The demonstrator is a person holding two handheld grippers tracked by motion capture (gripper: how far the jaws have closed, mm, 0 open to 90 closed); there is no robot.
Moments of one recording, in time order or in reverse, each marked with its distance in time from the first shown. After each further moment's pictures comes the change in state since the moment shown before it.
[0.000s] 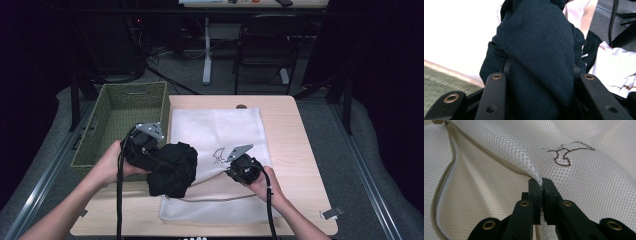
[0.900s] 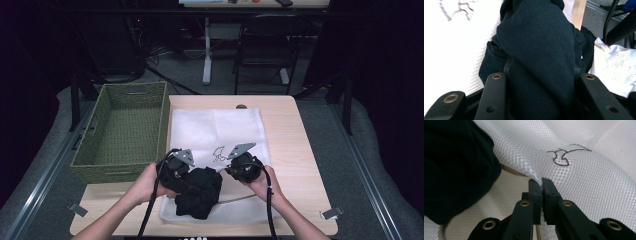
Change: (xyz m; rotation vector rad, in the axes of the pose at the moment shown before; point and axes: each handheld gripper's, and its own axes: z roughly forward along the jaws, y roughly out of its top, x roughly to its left) left arm -0.023 -0.003 0.095 0.029 -0.105 0.036; right arm -0.001 0.004 -0.006 -0.036 -0.008 0.040
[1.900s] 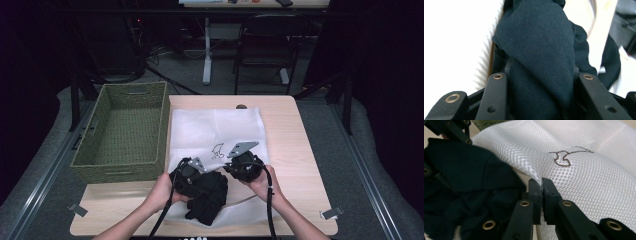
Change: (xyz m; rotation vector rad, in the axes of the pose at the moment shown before) left arm 0.006 -0.005 0.054 -0.017 0.087 -0.112; right arm 0.004 0.007 -0.012 -0.062 0.008 0.021
